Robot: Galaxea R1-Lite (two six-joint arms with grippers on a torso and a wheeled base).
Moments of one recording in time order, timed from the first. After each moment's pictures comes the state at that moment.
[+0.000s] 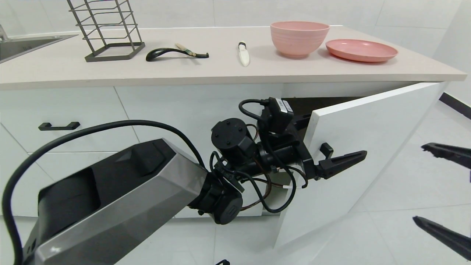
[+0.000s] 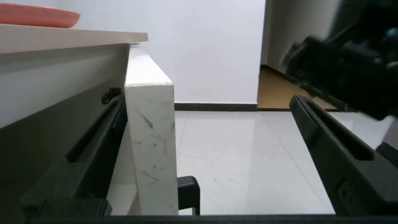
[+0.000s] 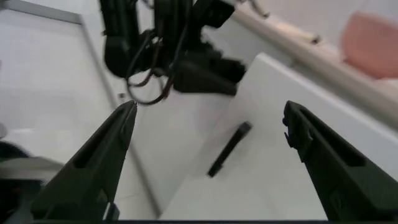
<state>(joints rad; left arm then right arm) -0.86 2.35 -1.37 -1.47 -0.68 -0.17 -0.03 1.22 -0.05 -1.47 1.08 -0.25</state>
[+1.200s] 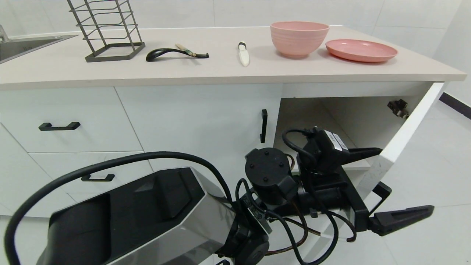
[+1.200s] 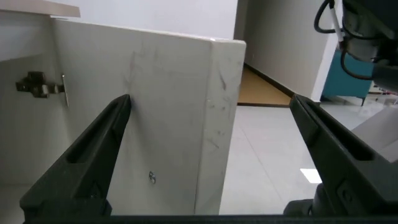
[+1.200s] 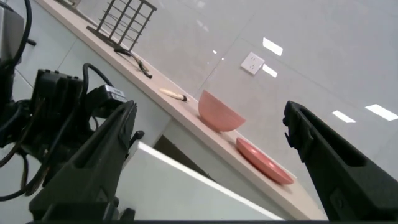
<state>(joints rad) -1.04 2.37 -1.33 -1.45 -0.61 -0.16 -0.11 0.75 -0.05 -1.43 0.77 -0.24</state>
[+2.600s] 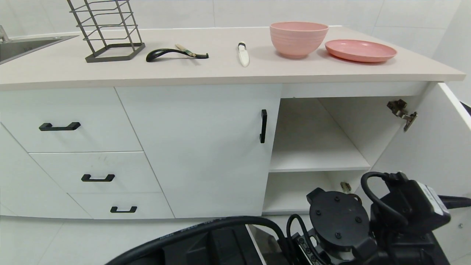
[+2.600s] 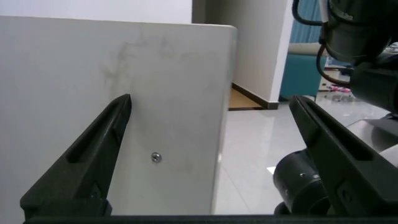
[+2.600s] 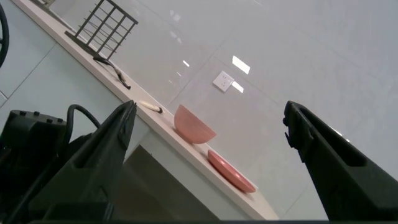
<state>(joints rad) -1.22 2.54 -1.60 -1.38 -0.60 -0.17 -0.21 0.50 -0.04 -1.33 0.77 -0.22</state>
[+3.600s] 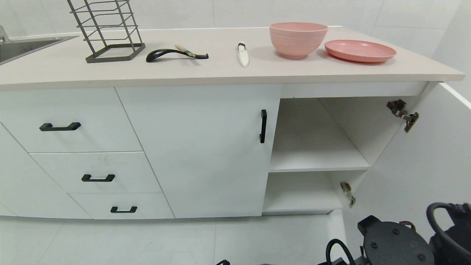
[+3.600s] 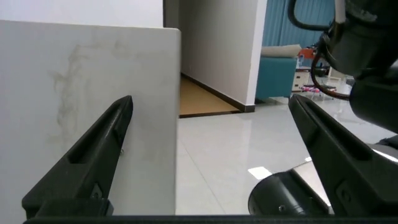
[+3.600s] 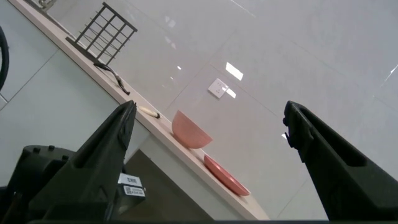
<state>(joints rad) -1.31 2.70 -1.94 -1.23 -0.61 -0.17 -0.22 0.34 -0.06 -1.22 0.77 -0.21</state>
